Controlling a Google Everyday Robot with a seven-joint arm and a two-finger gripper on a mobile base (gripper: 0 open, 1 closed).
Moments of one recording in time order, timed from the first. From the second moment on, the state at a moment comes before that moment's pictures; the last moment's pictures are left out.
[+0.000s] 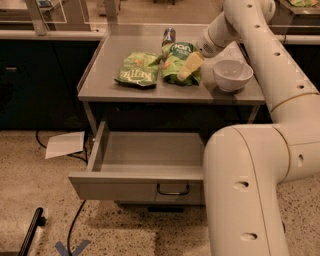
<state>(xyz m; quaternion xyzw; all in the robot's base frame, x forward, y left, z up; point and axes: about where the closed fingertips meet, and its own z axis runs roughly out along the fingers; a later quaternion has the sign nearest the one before) 0.837 -0.124 0.853 -0.51 0.79 0.06 0.34</state>
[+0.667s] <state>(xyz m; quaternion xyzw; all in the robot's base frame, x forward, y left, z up) 0.838 -0.129 0.841 -0.50 0.80 0.06 0.33</state>
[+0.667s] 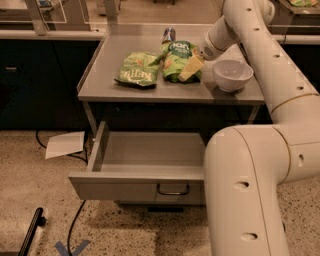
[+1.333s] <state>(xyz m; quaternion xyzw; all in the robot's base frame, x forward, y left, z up) 0.838 -0.129 0.841 -0.50 0.80 0.06 0.33</state>
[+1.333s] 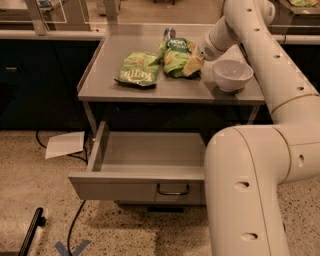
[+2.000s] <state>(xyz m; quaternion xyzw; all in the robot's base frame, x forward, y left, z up) 0.837 -0.129 0.841 -0.50 0.80 0.06 0.33</state>
